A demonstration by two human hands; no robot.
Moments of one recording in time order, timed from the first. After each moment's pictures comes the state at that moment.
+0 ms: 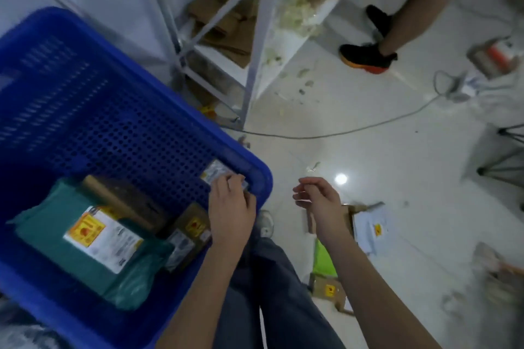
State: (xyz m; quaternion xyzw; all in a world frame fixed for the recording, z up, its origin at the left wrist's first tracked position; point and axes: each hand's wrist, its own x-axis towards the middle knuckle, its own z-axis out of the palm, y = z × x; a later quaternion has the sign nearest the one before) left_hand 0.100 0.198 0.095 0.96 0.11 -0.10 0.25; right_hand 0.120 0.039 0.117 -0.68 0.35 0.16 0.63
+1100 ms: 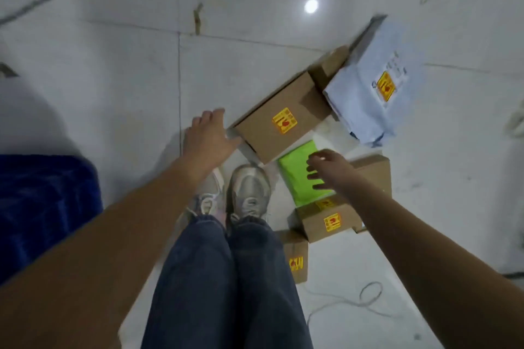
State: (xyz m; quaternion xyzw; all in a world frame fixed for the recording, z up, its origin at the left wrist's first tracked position) left_hand 0.137 -0.128 -0.419 0.84 -0.14 -0.50 0.11; right_hand -0.006 -0.299 -0.376 -0.53 0.61 0.36 0.48
